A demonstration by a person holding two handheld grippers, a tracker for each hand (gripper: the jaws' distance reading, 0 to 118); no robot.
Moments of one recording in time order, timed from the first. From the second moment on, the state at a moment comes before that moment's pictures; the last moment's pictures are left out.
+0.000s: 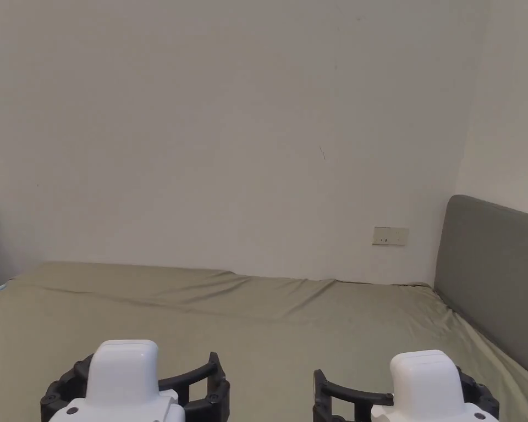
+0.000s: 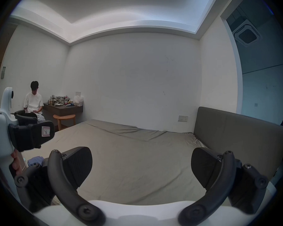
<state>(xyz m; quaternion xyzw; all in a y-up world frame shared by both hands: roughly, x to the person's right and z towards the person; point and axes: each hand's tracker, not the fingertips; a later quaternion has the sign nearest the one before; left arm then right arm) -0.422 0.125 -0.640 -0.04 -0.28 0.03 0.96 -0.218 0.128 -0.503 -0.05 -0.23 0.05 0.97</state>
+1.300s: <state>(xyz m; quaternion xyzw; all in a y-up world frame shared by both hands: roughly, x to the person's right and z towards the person) -0.422 0.138 -0.642 -0.06 -0.24 0.00 0.97 -0.217 0.135 -0.498 -0.04 -0.25 0.07 0.96</state>
